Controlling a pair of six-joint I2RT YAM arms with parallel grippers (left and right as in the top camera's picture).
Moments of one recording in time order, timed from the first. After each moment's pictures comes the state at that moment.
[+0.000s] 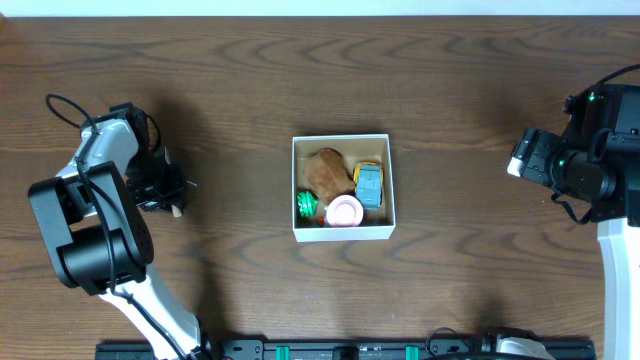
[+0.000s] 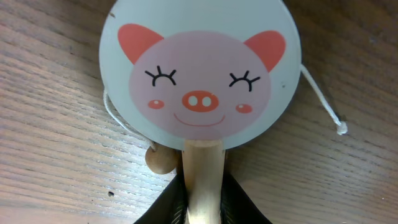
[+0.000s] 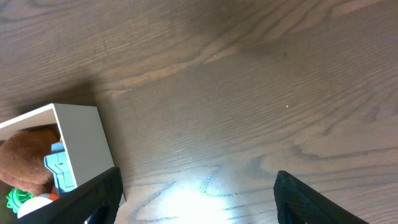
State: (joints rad) left arm 0.30 2.03 1.31 -1.06 0.05 -0.07; right arm -0.11 1.25 1.41 -1.21 -0.01 0.28
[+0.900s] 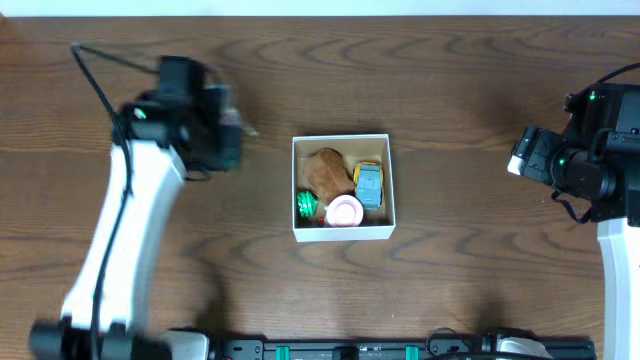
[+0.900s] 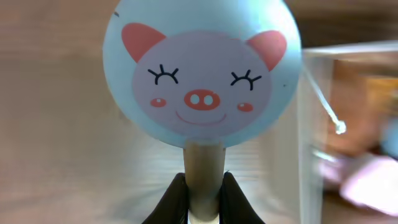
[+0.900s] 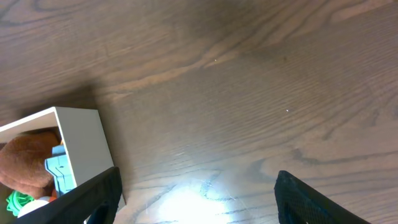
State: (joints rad) left arm -0.17 1.47 1.41 -1.12 0.10 -0.07; right arm -0.11 1.25 1.41 -1.20 -0.01 0.28
